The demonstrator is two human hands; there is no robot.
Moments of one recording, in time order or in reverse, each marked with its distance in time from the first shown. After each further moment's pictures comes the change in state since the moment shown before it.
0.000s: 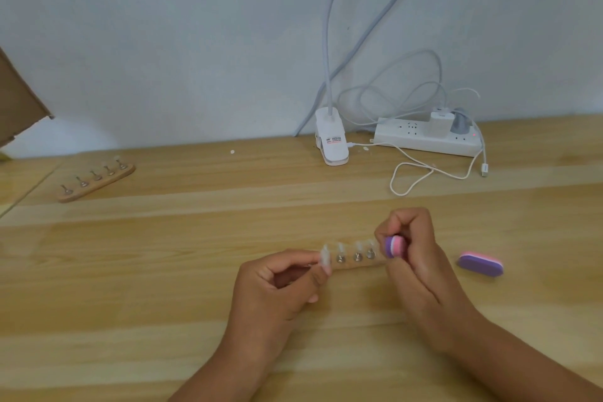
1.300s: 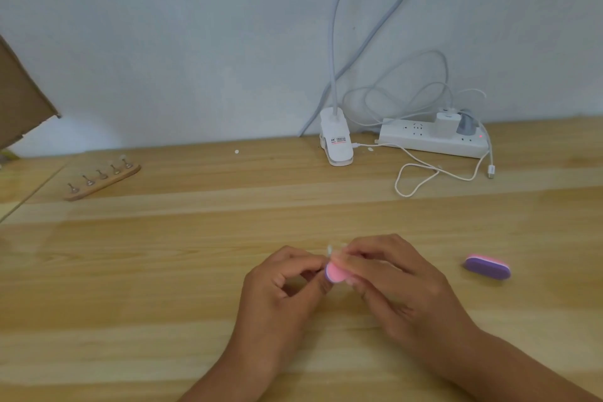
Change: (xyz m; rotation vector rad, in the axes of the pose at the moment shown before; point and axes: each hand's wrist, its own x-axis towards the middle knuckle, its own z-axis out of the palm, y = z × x) left_hand -0.003 -0.003 -0.006 0.315 -0.068 0.192; right_hand -0.003 0.016 0.015 -0.354 0.036 -0.481
